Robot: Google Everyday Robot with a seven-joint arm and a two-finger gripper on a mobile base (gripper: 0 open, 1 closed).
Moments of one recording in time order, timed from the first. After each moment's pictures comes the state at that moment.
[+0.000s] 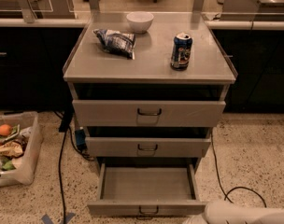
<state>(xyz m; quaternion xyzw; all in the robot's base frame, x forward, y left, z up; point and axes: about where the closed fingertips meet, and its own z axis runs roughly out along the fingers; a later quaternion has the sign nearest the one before) 0.314 -0.111 0.340 -0.35 0.88 0.31 0.09</state>
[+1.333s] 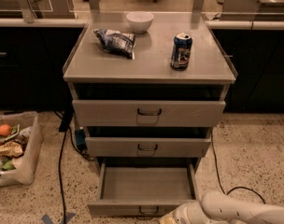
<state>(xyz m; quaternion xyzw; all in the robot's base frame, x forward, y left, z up) 0.396 -0.104 0.306 -0.30 0.88 0.33 0.16</state>
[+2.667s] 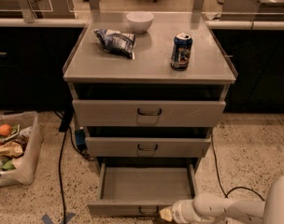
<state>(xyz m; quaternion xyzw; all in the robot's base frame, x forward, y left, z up) 0.449 -0.116 0.237 -0.20 0.92 0.28 0.18</state>
